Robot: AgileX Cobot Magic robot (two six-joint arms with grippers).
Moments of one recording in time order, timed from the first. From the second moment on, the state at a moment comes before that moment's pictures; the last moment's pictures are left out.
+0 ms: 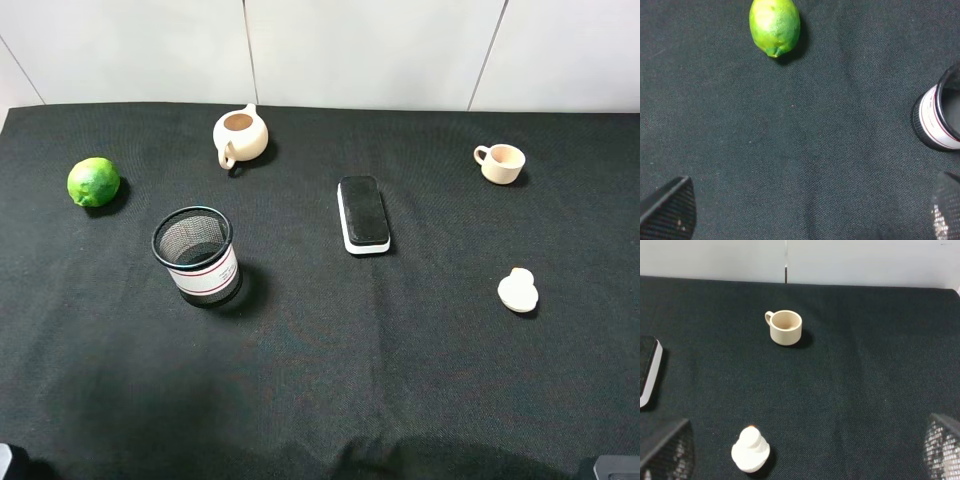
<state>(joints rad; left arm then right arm) -0.01 0.82 -0.84 -0.04 0.98 0.10 0.01 0.00 -0.50 0.03 1.02 -0.03</state>
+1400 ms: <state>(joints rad) -0.01 1.38 -1.09 -0.02 0.77 0.09 0.01 0.00 -0.50 0.03 1.02 -0.03</state>
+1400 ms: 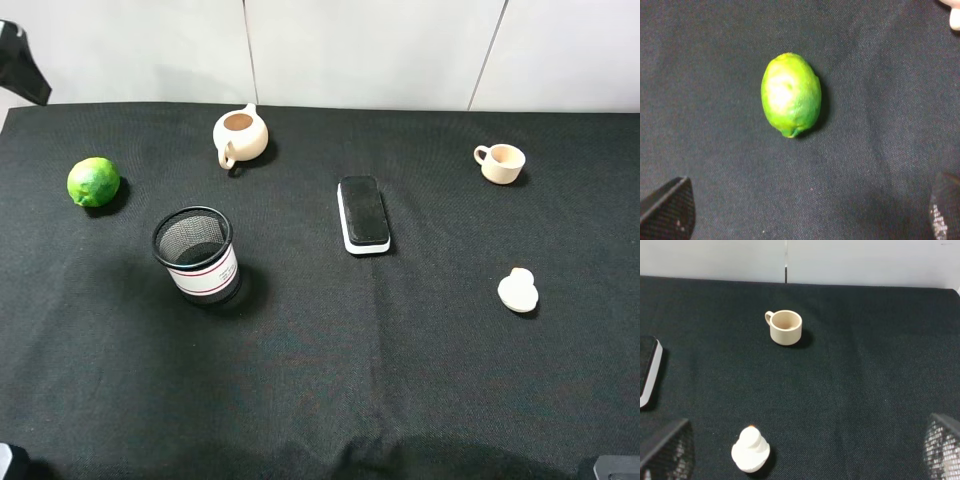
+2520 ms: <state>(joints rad) 0.02 1.79 -1.21 0.03 0.76 0.02 0.01 0.00 -0.50 0.03 1.02 -0.03</state>
